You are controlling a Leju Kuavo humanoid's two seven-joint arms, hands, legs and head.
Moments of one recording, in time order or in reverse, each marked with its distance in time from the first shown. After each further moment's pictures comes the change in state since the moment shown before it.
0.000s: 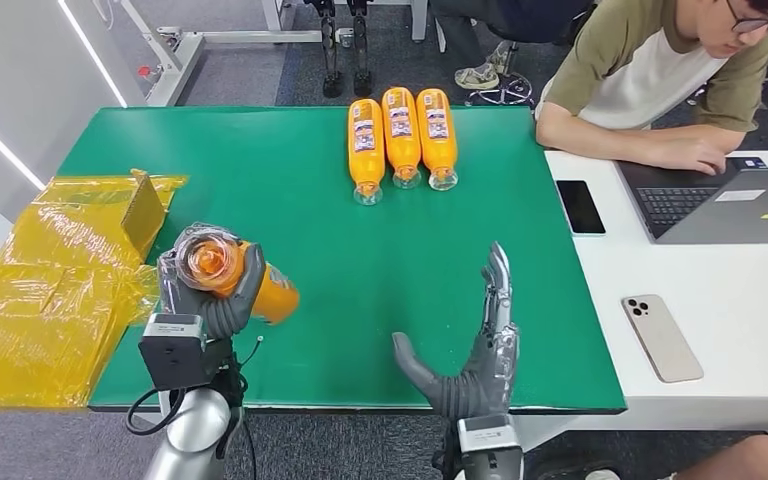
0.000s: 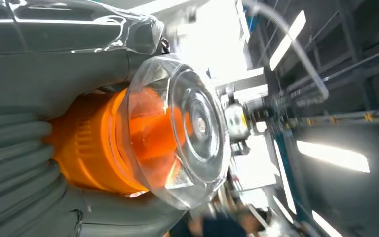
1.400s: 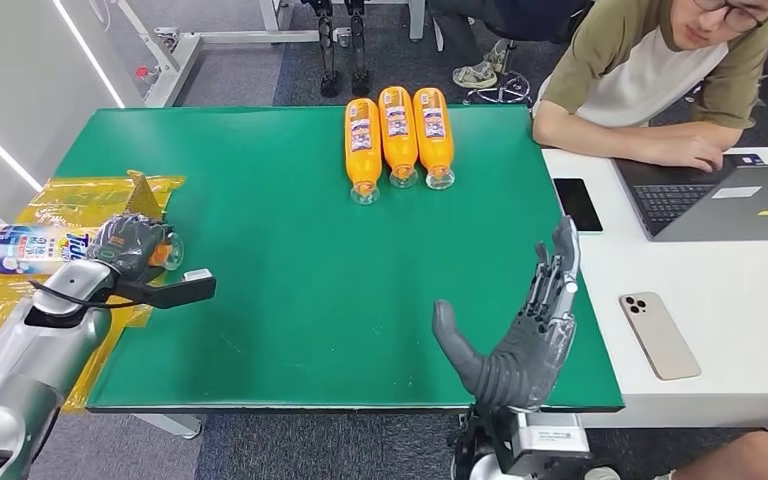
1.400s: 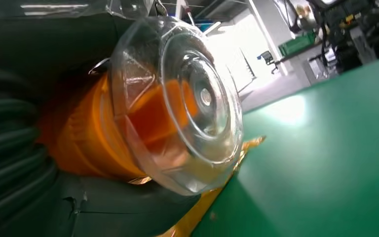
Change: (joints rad) left arm -0.545 0.491 -0.006 0.906 -1.001 -0.340 0.125; right arm 0.006 0.070 -0.076 -0.143 0.026 0.000 0.027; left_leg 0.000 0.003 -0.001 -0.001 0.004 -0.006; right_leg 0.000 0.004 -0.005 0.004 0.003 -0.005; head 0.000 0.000
